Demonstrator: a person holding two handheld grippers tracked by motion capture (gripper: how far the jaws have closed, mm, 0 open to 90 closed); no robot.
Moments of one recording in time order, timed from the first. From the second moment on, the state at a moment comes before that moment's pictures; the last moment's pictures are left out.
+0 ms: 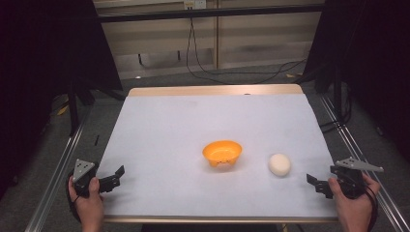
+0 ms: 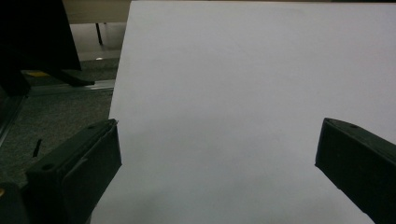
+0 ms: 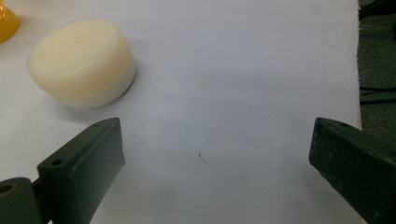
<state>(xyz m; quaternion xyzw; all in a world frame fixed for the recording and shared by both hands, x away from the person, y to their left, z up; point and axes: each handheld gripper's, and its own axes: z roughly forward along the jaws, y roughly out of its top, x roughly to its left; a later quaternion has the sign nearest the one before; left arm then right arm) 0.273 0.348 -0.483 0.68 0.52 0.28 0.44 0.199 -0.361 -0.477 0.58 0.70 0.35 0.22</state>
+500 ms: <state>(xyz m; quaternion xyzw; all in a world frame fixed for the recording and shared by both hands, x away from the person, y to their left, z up) 0.273 0.347 -0.483 0.68 0.51 0.29 0.43 0.221 -0.332 -0.462 0.57 0.75 0.28 0.18</state>
